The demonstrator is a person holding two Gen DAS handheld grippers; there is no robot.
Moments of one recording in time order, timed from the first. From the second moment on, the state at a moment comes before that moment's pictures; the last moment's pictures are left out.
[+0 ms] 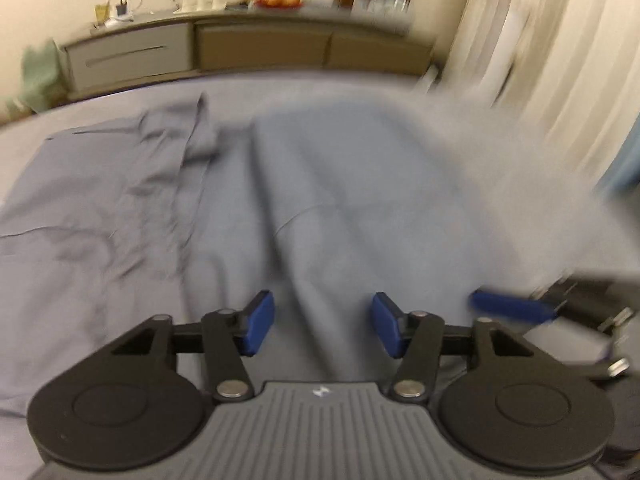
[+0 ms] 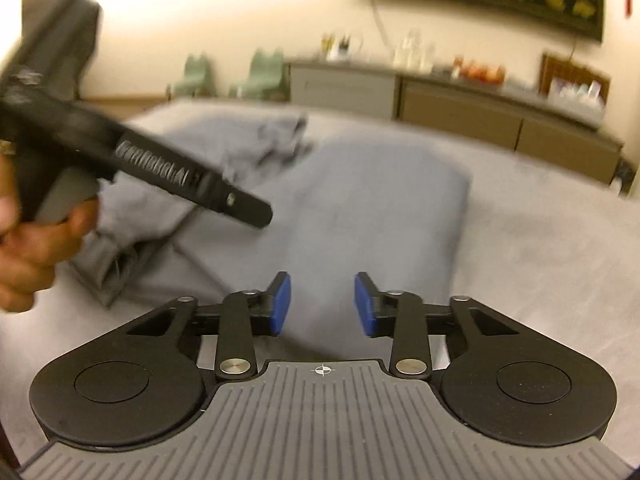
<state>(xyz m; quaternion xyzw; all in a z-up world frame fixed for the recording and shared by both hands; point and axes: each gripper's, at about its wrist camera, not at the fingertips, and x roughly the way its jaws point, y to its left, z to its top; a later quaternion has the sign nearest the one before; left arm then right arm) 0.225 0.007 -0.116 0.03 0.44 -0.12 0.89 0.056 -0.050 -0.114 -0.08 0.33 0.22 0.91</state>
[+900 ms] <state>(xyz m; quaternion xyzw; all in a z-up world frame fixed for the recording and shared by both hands) 0.139 0.124 -0.113 -0.03 0.39 0.02 0.92 0.070 -0.064 -0.115 -0.11 0.34 0.18 0.92</state>
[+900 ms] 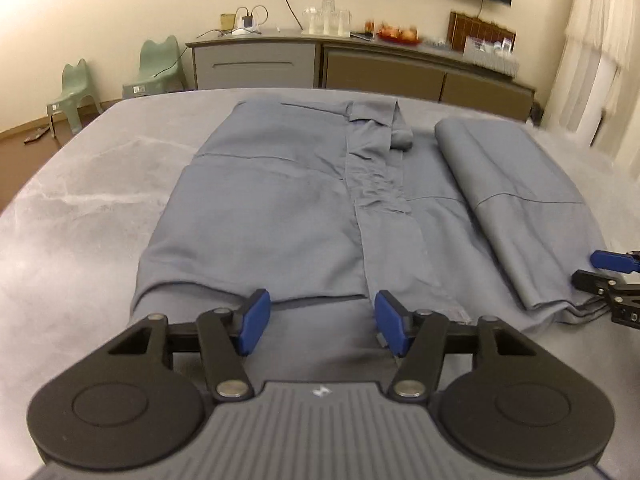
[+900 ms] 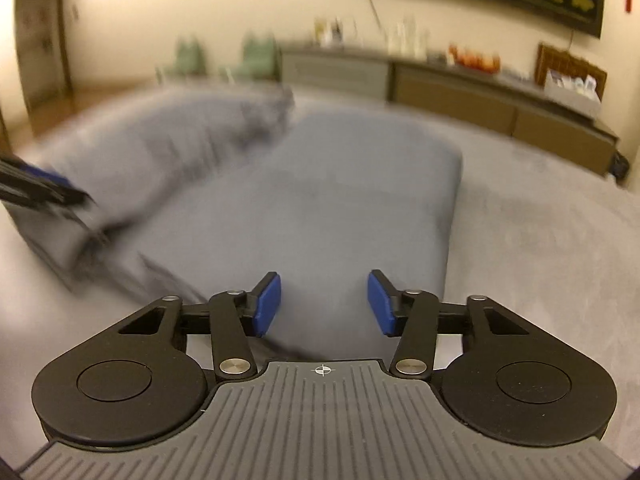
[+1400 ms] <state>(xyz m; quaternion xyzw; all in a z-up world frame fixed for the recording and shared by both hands) 0.111 0.047 -0.104 0.03 0.42 -0.06 0.91 0.081 -0.112 -0.055 0.04 0.37 0.13 0.92</state>
